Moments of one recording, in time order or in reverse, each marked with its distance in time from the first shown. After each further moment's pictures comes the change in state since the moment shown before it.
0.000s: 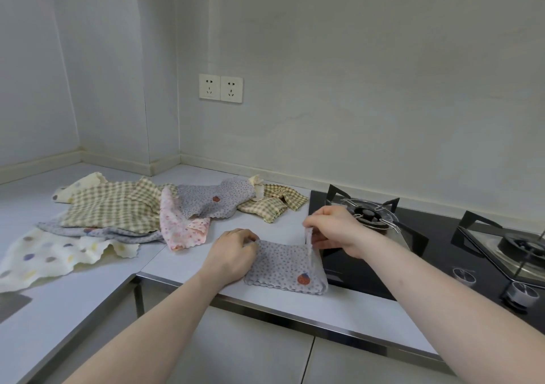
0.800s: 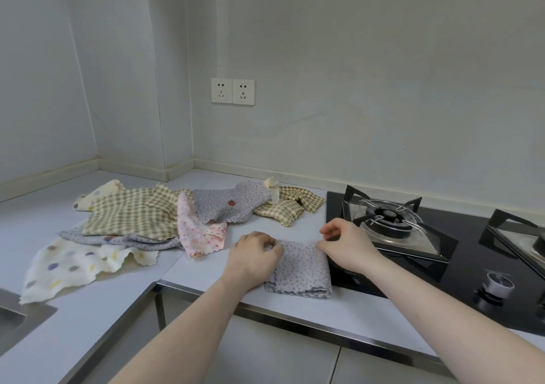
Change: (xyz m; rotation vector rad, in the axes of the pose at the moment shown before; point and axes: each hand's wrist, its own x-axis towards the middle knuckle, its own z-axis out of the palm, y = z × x) left_hand 0.005 0.001 0.001 0.048 -0.066 -0.082; right_hand 0.006 0.032 0.024 -0.448 0.168 -0.198
